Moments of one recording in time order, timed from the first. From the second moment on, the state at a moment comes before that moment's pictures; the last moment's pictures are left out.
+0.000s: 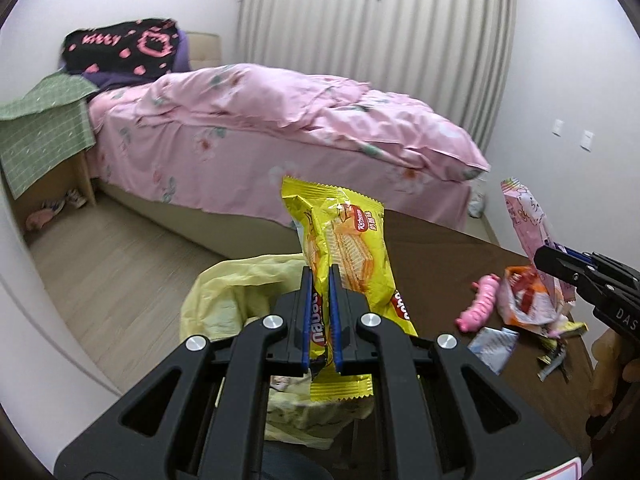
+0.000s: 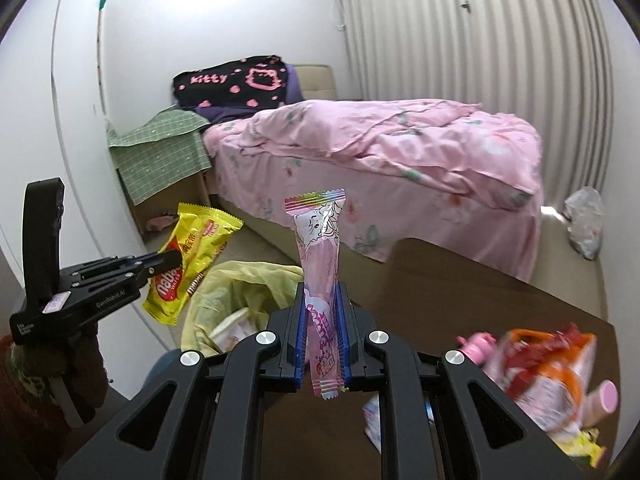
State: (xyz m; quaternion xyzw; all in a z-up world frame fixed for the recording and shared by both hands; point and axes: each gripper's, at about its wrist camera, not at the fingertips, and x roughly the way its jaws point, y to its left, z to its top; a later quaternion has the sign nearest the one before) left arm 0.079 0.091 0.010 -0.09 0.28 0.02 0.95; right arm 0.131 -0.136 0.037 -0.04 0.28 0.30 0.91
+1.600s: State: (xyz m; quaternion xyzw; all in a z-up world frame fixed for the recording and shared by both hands) left arm 0.116 0.136 -0.040 -0.19 0.33 0.09 0.92; right arm 0.215 -0.082 -0.066 -0.01 0.40 0.34 0.85
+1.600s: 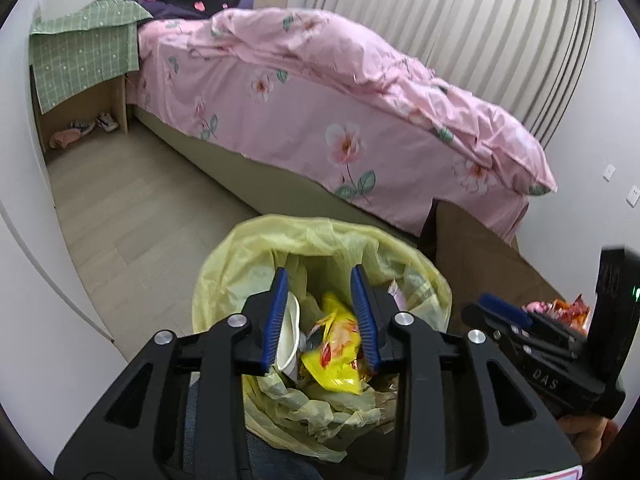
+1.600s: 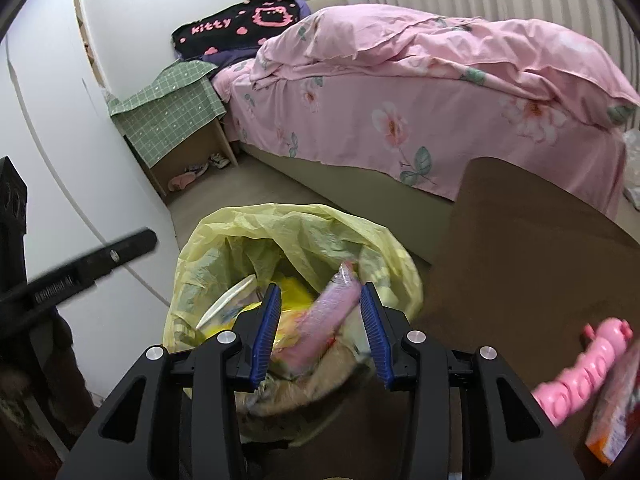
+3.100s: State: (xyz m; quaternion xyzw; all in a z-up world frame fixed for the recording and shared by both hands) left arm 0.247 -0.252 -0.085 0.10 0.41 -0.24 0.87; right arm 0.041 -0.435 -0.095 0.11 0.34 0.05 0.93
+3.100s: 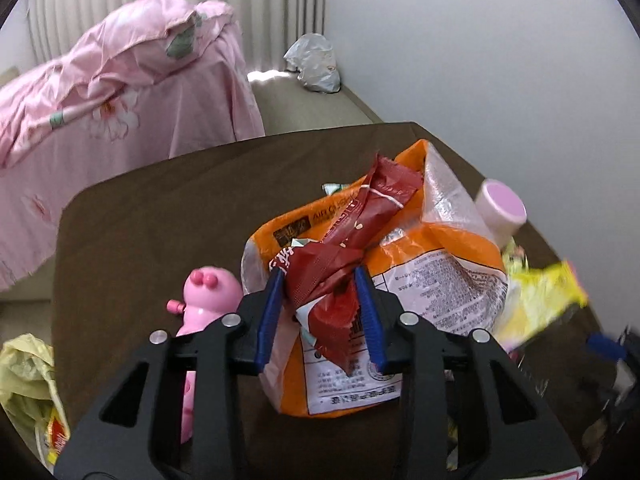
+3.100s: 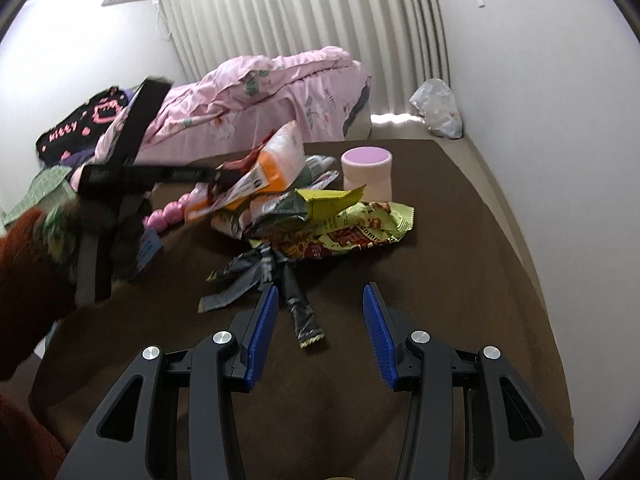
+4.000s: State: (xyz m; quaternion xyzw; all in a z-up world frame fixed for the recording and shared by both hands) left arm 0.101 -0.113 -0.069 0.01 0.44 -0.23 0.87; right arm 0.076 -0.341 -0.123 0.10 0.45 0.20 0.86
